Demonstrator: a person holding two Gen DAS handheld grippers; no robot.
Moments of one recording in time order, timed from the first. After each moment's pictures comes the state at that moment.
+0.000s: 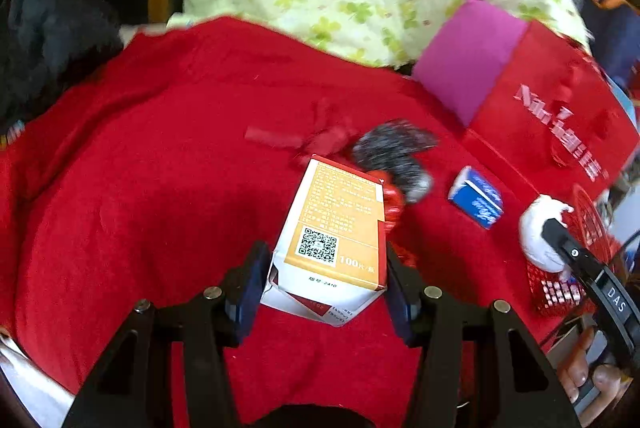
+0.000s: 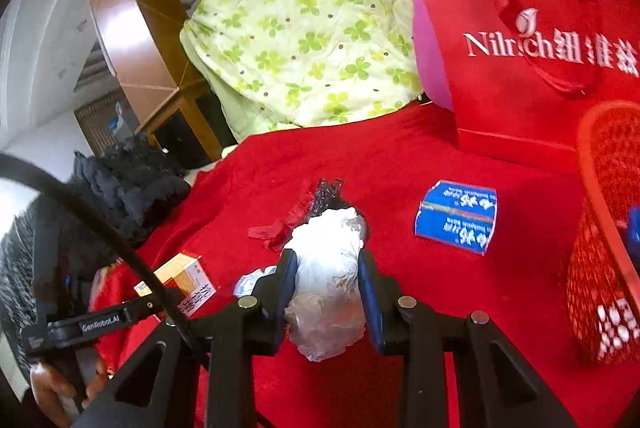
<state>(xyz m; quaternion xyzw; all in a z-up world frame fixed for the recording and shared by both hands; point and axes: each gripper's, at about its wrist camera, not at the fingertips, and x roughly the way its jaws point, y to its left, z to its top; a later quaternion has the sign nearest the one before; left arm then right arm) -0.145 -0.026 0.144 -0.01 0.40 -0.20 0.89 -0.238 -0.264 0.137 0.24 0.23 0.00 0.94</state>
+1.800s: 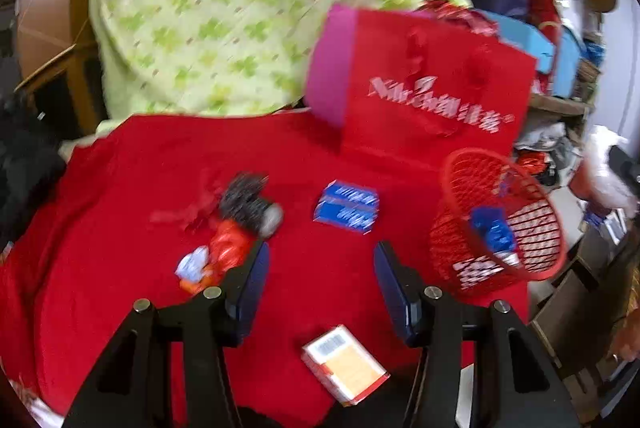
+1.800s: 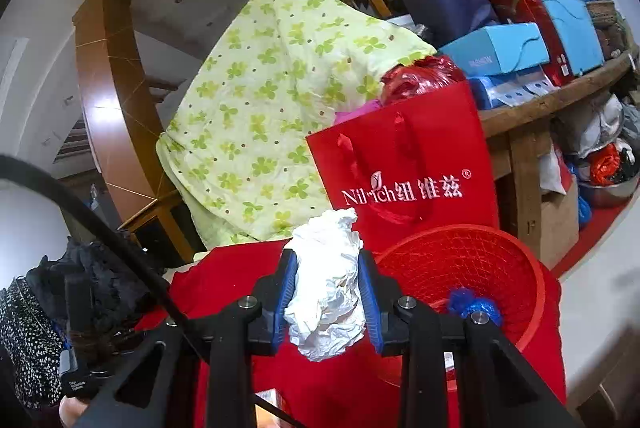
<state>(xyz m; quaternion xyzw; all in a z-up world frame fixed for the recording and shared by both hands) -0.251 -0.152 0.202 0.10 0.31 -0.28 0.90 -0.434 -0.365 0.233 0.24 0.08 -0.12 0.96</state>
